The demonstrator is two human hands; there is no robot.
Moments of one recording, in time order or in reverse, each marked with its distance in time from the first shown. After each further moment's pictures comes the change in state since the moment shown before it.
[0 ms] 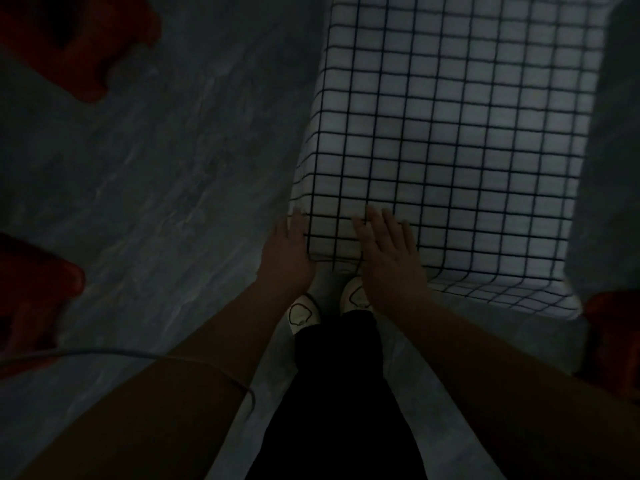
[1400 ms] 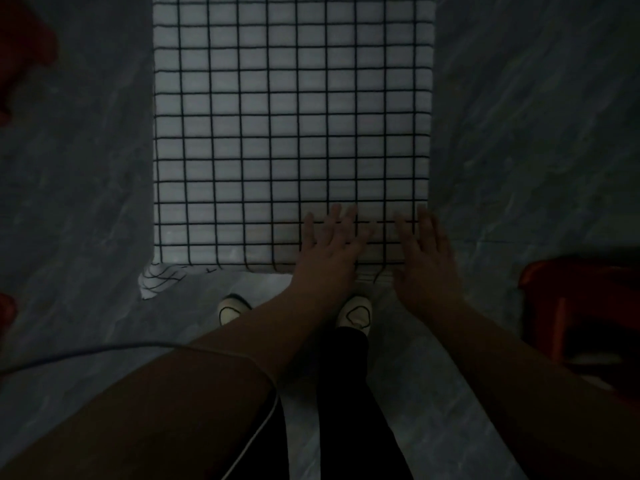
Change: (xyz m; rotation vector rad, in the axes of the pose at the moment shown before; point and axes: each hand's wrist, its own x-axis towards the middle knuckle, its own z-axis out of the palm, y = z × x) left_hand 0.016 0.254 0.157 0.459 -0.020 0.492; right_hand -0.121 0.268 -0.021 0.139 0.024 0.279
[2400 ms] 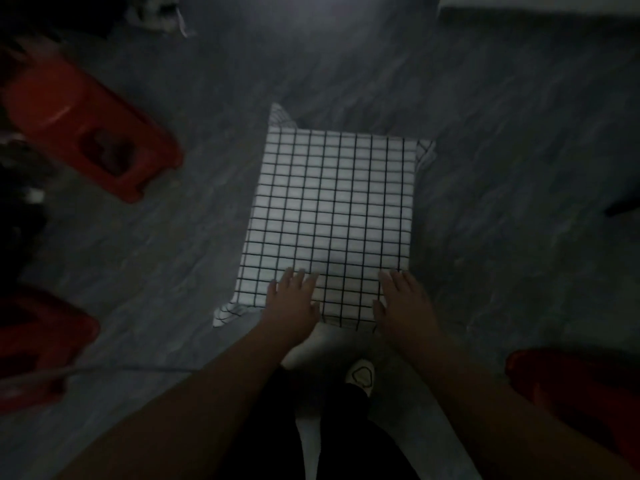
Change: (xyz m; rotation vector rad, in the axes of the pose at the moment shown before) left_hand -0.093 -0.007 -0.214 -0.115 -0.112 -0.426; right_hand -0.037 -0.082 -0.205 0.044 -0.125 -0.088
